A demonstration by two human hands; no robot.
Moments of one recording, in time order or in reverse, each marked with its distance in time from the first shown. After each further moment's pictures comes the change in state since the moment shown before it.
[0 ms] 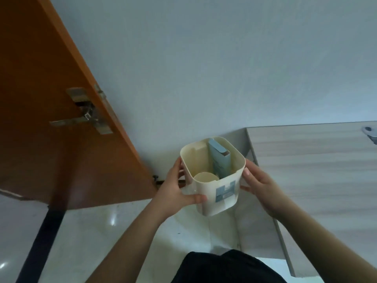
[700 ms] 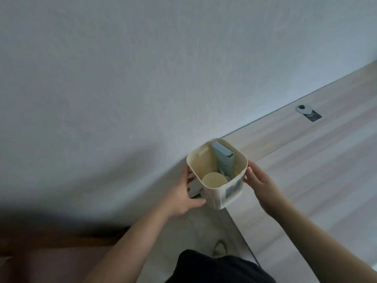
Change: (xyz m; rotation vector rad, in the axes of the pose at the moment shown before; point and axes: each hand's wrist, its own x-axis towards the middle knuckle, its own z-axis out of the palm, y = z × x) left_hand 0.240 0.084 0.144 0.233 -0.568 -0.004; right_hand 0.072 0.050 -0.196 0.105 0.540 0.121
